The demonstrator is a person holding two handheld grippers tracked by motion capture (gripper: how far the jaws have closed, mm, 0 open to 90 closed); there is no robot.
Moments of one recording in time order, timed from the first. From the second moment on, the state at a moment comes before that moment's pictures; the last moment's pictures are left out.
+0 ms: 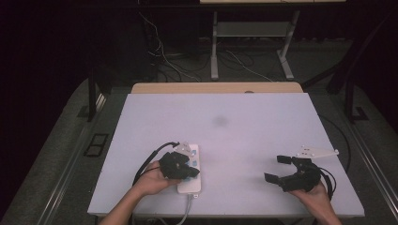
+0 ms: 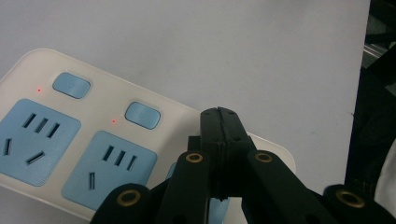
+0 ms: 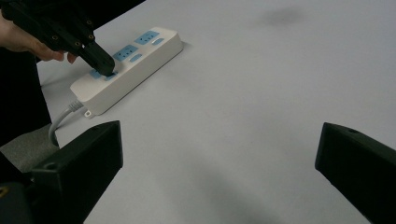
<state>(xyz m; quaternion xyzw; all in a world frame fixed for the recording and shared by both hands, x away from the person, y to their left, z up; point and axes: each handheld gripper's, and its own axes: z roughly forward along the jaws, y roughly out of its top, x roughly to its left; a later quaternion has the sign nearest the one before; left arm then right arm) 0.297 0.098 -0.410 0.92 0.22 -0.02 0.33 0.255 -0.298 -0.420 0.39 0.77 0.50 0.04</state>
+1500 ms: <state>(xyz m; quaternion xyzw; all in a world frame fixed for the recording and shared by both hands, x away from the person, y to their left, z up) 0.293 0.103 -0.397 0.91 0.21 -0.02 0.36 0.255 -0.300 -0.420 0.39 0.77 0.50 0.04</state>
